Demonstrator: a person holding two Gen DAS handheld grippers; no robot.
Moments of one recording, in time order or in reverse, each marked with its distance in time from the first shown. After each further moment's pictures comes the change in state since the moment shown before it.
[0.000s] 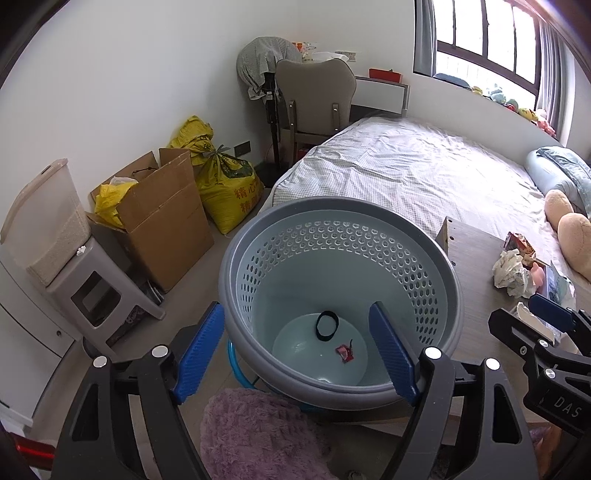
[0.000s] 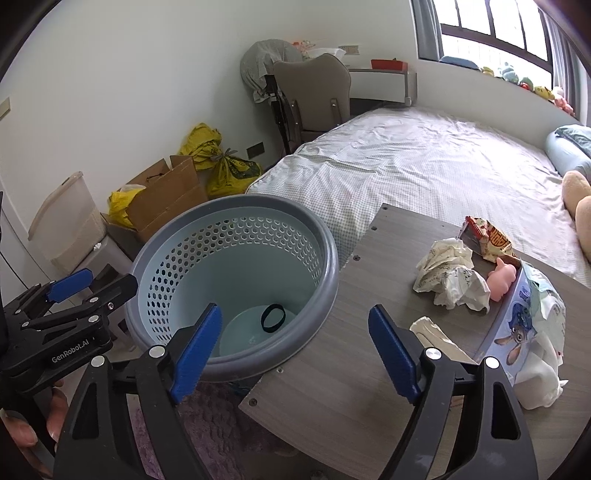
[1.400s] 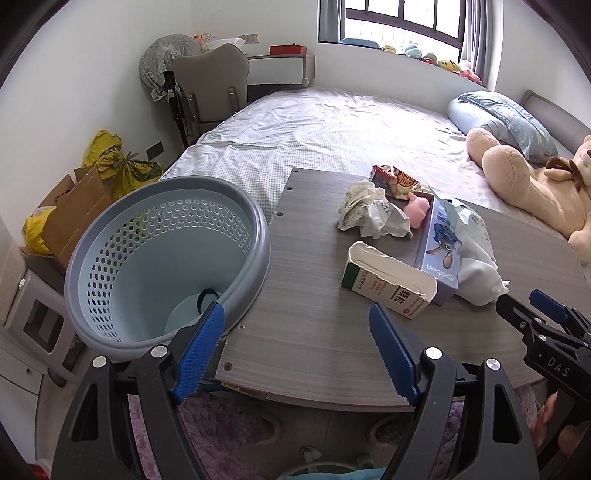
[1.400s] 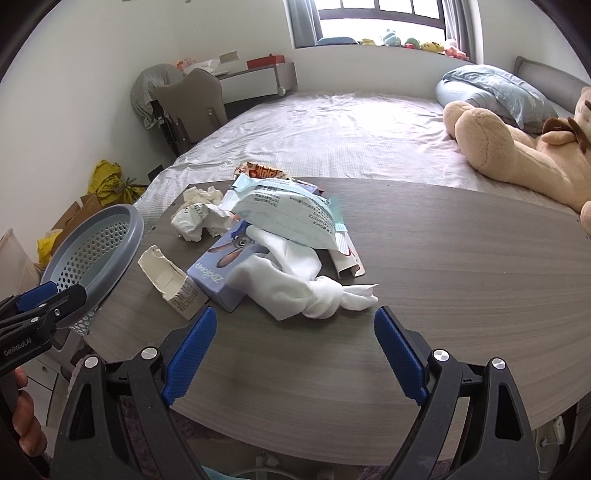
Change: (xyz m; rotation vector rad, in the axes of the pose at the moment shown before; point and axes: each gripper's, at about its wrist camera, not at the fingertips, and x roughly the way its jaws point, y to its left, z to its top) left arm -0.019 -0.164 -0.043 0.202 0.074 -0.216; right arm -0.073 -0.185 -0.085 0.257 -0.021 -0.253
